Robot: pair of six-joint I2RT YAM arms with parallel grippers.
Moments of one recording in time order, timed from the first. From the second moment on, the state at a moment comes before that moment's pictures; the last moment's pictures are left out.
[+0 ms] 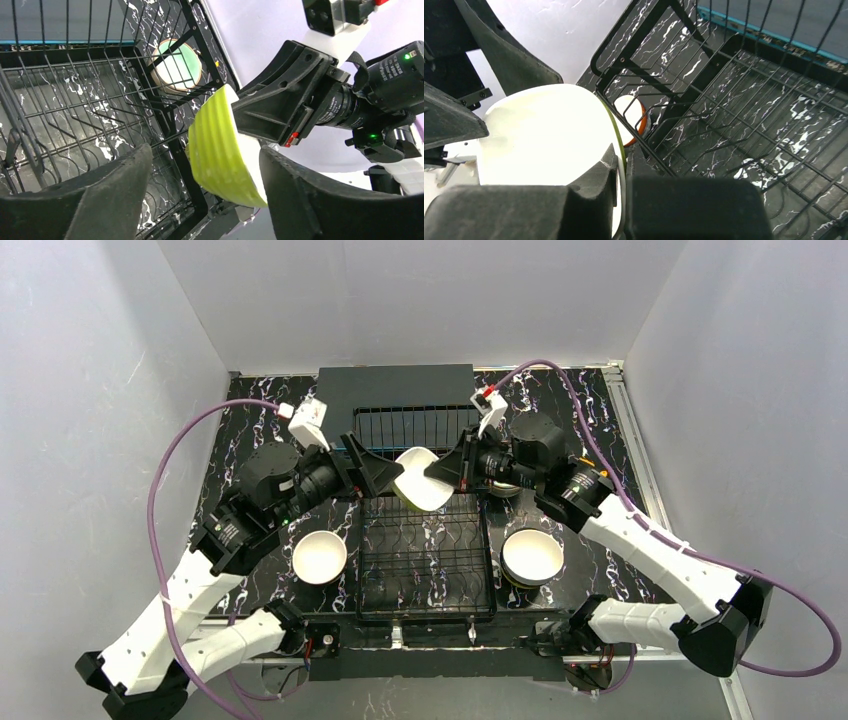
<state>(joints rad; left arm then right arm) -0.70 0.86 1.17 -0.55 0.04 -0.74 0.81 1.15 1.14 -0.24 -0.30 0.58</state>
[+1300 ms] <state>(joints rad) -0.70 0.88 0.89 -0.11 0.32 -1.09 0.79 1.14 1.14 -0.19 -0.29 0.54</state>
